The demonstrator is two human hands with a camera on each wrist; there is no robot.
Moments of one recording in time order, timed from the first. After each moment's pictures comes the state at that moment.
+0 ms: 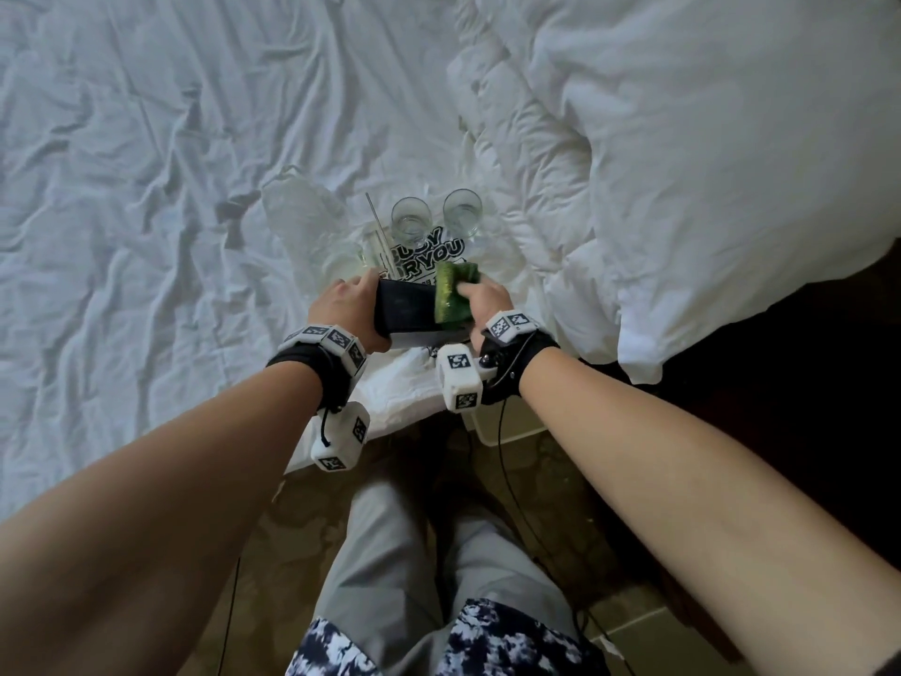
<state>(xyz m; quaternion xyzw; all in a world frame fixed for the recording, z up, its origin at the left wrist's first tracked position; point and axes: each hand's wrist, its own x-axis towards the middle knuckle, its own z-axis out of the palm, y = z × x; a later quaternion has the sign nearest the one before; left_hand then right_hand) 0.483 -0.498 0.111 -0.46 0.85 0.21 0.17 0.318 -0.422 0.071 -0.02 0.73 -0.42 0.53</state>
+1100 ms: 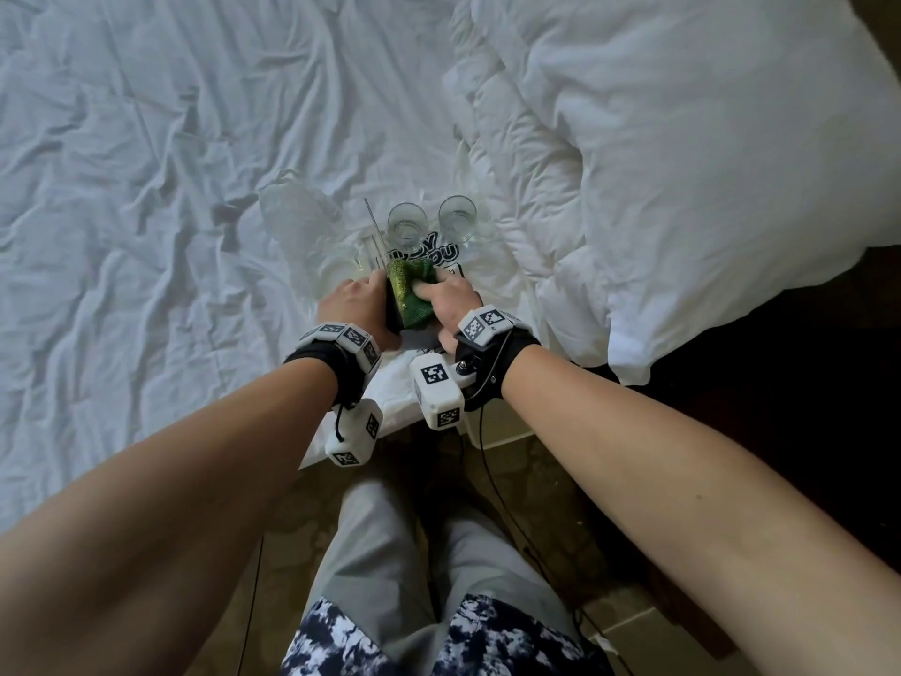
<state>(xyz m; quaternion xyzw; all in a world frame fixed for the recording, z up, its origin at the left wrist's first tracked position) 0.473 -0.492 0.107 -0.45 0.86 0.19 0.15 0.354 -0.438 0.108 -0.06 0.67 -0.45 0.58</state>
